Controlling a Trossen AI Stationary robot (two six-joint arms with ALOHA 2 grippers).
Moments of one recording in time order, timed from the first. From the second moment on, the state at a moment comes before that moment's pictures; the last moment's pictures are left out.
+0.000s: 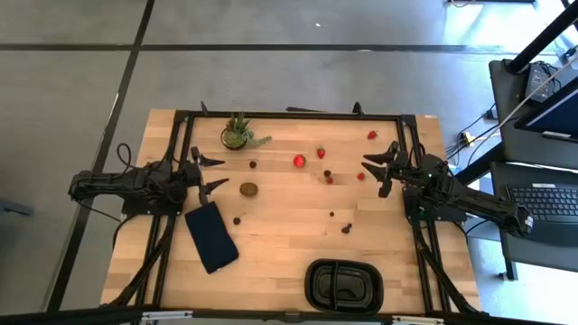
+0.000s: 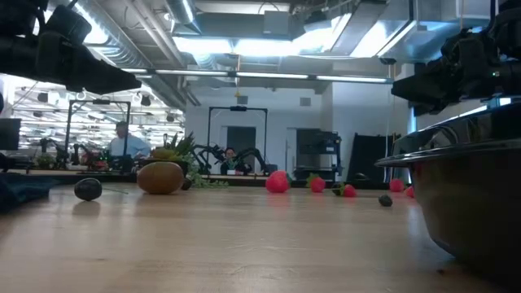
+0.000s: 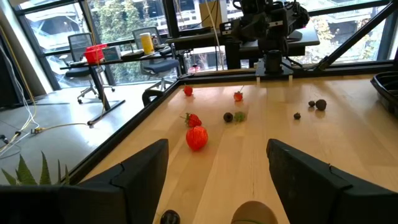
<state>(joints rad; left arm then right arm) 0.01 0.00 0.07 -0.15 -0.30 0.12 -0.42 0.13 0.01 0.15 -0.10 0.07</state>
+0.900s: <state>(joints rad) 0.01 0.00 0.07 -0.14 -0.30 0.07 -0.42 0.13 0.01 0.15 -0.10 0.07</state>
